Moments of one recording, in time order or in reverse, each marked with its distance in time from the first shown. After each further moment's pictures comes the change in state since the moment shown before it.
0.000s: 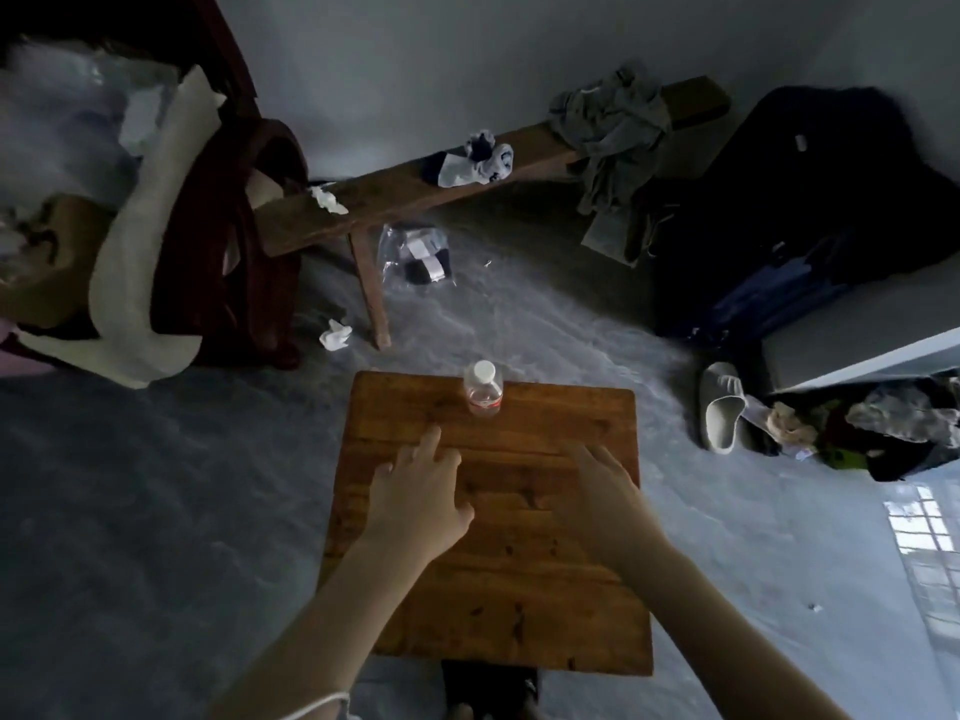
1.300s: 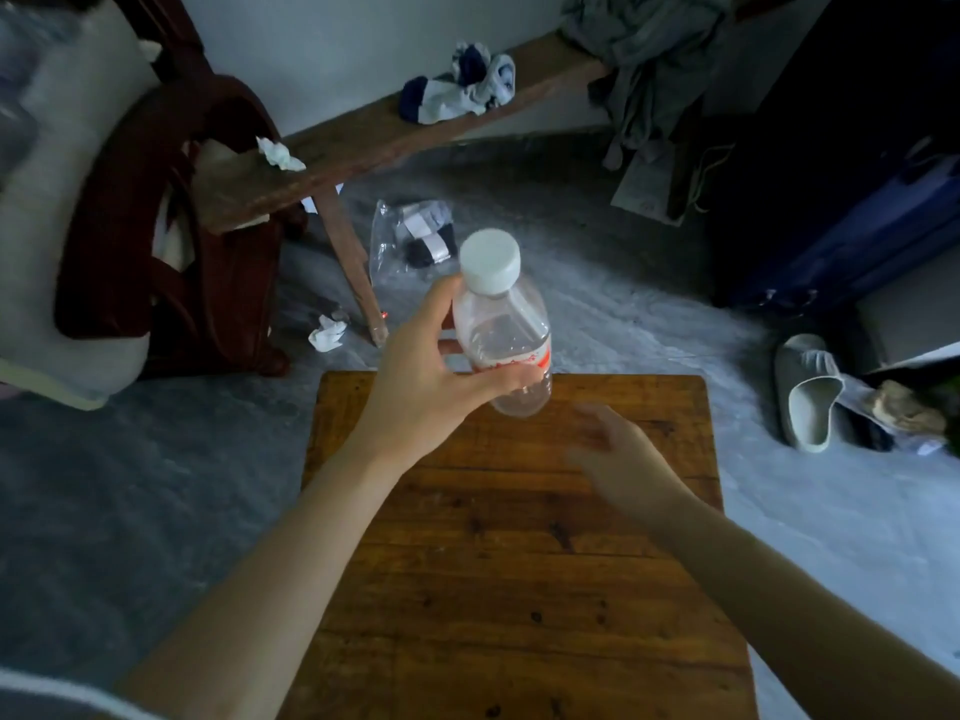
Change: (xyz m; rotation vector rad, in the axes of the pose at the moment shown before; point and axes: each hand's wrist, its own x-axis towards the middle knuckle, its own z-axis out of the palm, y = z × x) left_hand 0.176 -0.009 0.032 -0.866 0.505 0.415; right_hand 0.151 0.053 0.066 0.622 -0.049 0.101
